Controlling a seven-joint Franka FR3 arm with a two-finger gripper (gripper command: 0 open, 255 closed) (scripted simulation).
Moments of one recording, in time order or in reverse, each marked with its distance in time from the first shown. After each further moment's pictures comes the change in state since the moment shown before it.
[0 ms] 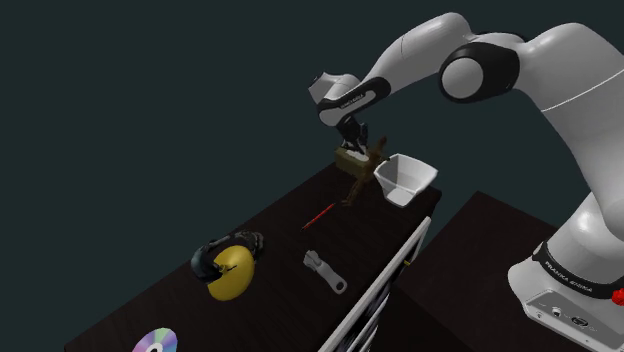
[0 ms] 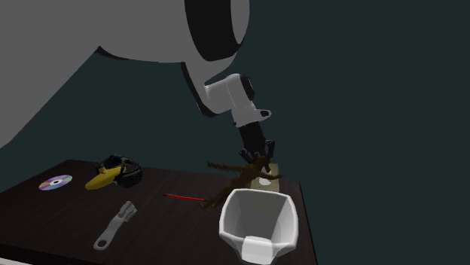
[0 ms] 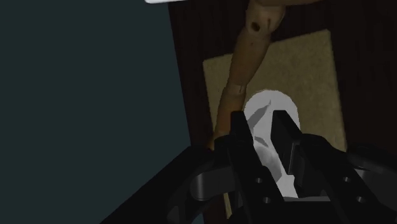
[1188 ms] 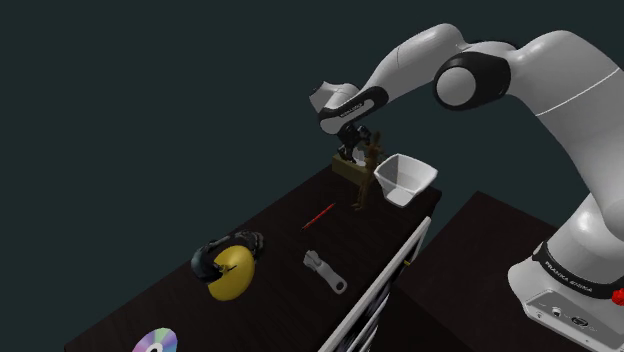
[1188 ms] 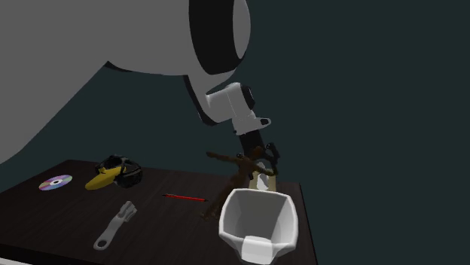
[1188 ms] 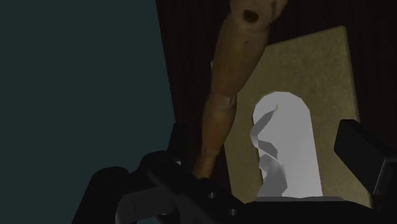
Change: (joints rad) arm -0.001 0.053 -0.003 0.014 -0.003 0.036 0.014
